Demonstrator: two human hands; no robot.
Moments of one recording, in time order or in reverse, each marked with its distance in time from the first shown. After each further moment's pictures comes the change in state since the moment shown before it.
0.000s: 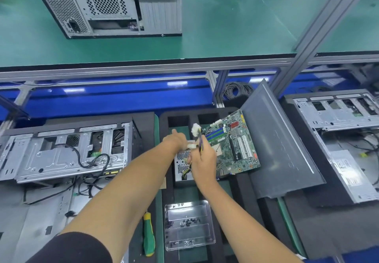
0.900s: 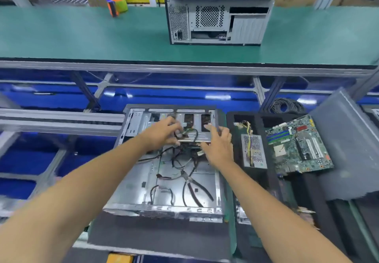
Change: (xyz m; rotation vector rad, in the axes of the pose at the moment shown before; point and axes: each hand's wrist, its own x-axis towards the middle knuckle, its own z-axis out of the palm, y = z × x) left_hand -0.161 -0.337 0.012 0.020 0.507 0.451; right_hand -0.076 -0.072 0.156 -0.688 -0.354 -0.119
